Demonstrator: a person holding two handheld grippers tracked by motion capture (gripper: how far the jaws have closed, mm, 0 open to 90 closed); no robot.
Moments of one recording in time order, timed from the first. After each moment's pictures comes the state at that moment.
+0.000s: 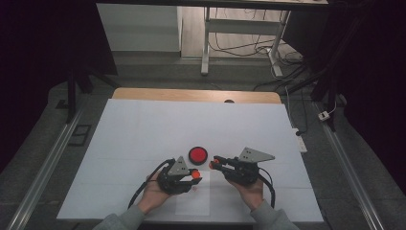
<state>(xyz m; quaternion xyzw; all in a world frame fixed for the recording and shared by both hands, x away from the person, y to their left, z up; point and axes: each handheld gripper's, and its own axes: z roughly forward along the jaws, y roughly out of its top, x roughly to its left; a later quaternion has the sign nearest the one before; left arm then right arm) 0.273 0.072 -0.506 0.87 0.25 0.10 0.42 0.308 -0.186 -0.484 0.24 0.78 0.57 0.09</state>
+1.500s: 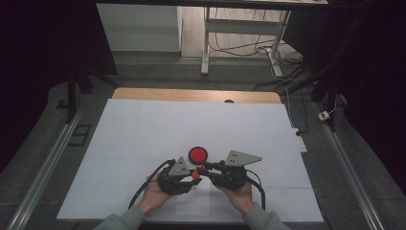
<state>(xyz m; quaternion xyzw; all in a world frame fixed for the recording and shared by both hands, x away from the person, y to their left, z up) 0.273 0.071 -0.508 0.87 0.25 0.10 0.42 0.294 -0.150 -0.480 0.20 0.79 0.58 0.05</state>
